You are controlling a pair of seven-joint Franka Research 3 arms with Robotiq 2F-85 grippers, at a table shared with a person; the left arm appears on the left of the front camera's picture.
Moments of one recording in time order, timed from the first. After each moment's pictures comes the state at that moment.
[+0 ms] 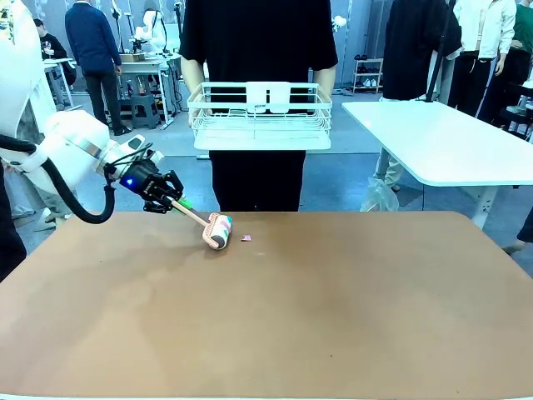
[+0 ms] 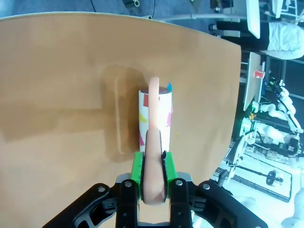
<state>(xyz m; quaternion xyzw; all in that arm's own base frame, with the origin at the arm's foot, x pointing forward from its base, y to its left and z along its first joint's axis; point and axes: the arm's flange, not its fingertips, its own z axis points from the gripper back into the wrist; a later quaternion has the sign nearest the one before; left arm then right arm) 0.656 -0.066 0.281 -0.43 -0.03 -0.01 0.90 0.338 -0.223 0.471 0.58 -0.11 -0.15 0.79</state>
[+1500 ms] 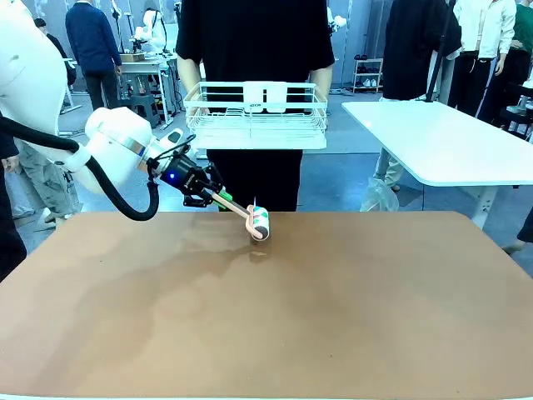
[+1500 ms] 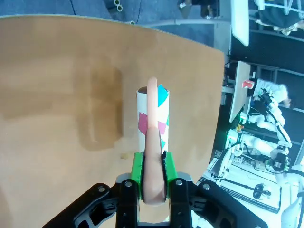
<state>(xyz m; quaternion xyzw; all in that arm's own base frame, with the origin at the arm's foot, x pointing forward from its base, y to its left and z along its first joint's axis) 0.645 -0.162 0.311 -0.45 -0.04 0.02 0.89 0.338 -0.223 0.471 0.58 -0.11 -0.15 0.79</state>
